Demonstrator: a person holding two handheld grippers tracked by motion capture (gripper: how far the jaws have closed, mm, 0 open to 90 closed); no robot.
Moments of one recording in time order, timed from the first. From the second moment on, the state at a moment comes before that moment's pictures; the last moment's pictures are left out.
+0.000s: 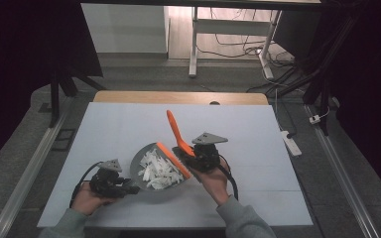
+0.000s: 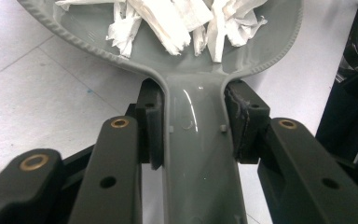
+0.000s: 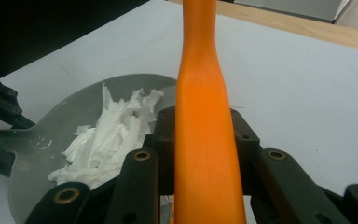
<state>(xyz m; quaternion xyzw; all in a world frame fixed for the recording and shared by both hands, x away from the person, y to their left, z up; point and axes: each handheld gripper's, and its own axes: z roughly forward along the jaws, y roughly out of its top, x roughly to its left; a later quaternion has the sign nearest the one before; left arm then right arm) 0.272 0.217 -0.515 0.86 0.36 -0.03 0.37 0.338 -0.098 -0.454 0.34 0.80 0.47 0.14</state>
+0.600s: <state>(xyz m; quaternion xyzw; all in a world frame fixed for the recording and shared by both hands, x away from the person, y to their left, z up) 0.270 0.223 -0.510 0.83 0.38 0.00 0.40 0.345 -0.135 -0.445 0.34 0.79 0.49 0.15</state>
